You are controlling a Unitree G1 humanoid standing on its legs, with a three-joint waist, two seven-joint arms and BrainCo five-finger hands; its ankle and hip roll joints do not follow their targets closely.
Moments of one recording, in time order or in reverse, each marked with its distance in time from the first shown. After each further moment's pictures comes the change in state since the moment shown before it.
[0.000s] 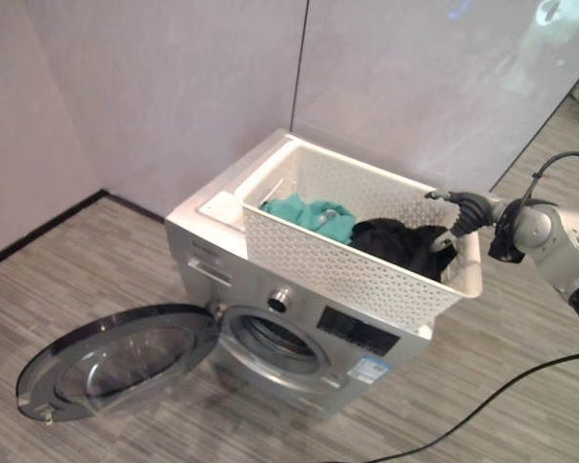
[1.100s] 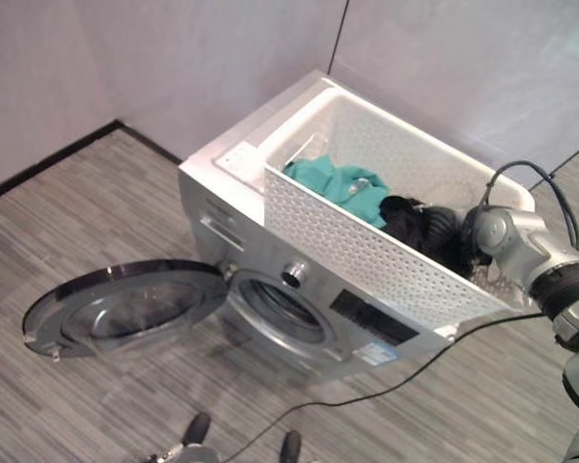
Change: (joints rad) left arm -0.053 0.012 -0.037 -0.034 -0.071 -0.005 0.010; right arm -0.115 0.127 0.132 0.094 -0.038 0.059 0.043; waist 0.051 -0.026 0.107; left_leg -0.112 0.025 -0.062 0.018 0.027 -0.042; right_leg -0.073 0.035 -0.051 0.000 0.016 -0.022
